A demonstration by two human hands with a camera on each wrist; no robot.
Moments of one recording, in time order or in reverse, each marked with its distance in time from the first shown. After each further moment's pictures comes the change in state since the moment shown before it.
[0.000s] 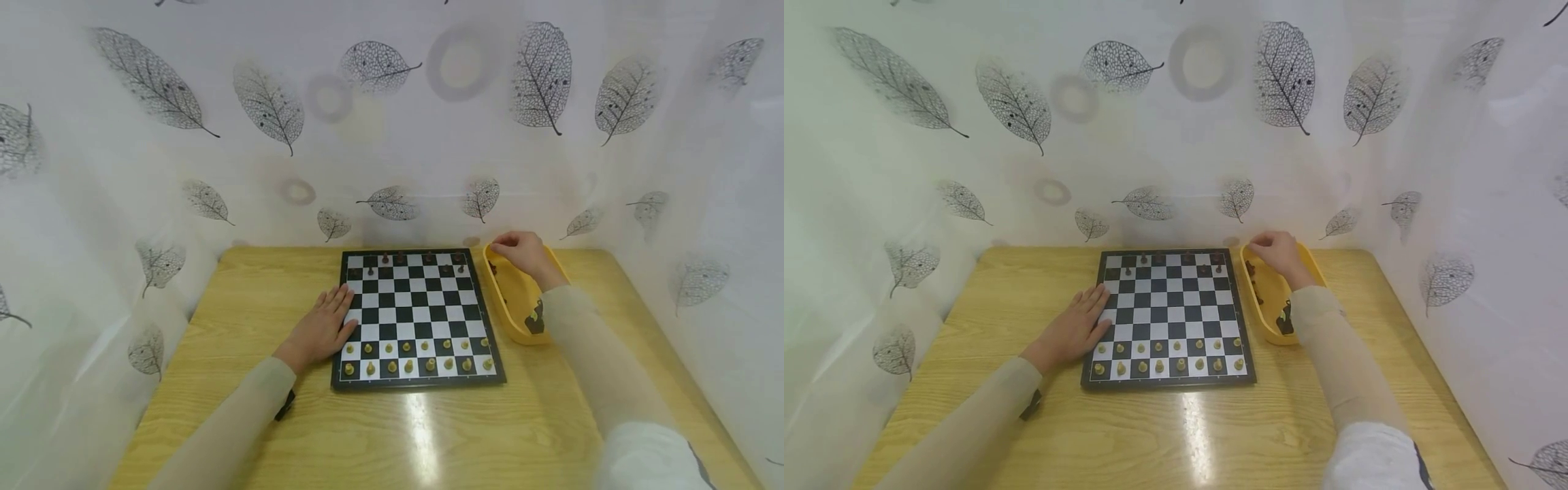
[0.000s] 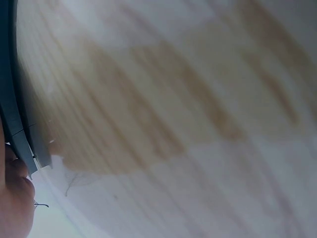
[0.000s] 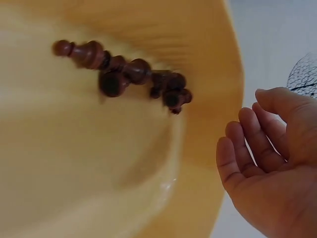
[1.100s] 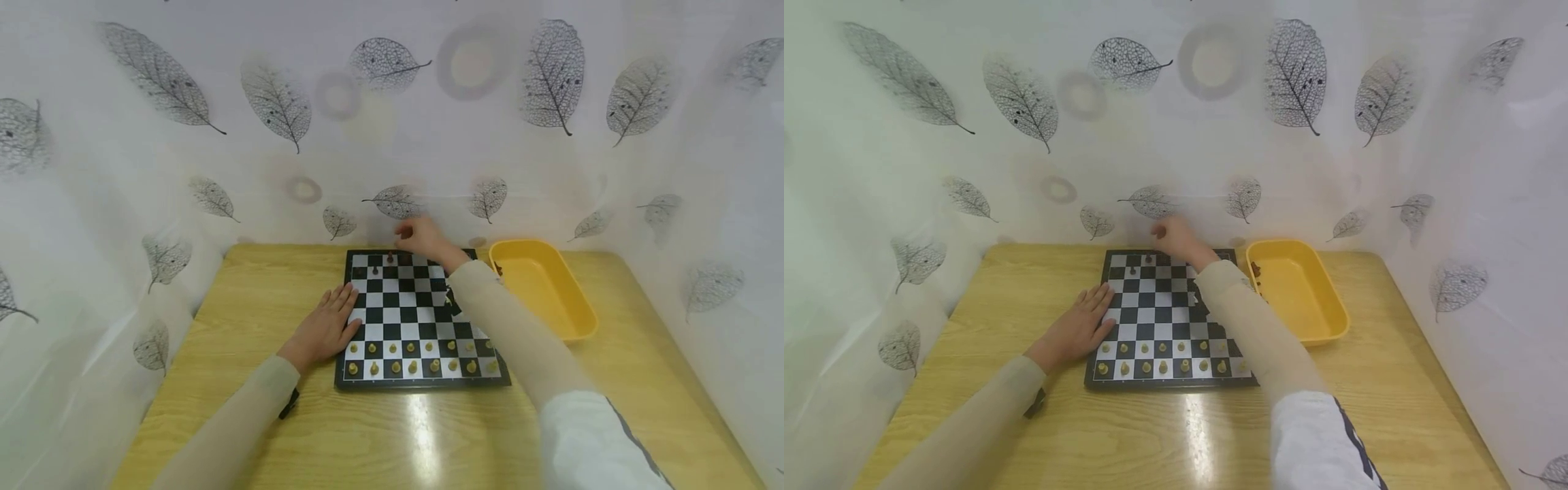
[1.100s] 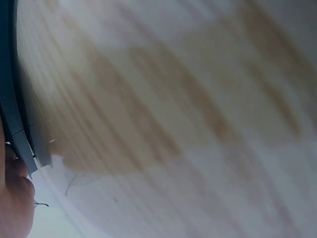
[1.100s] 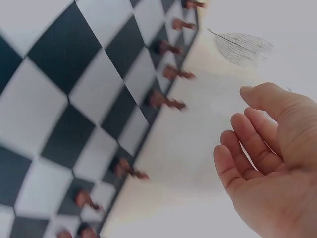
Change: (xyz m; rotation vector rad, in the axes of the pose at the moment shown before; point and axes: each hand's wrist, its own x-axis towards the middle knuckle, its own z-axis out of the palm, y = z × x) left_hand 0.000 0.001 0.000 0.006 0.011 -0.009; right_hand 0.046 -0.157 0.111 -0.052 -0.248 -0.289
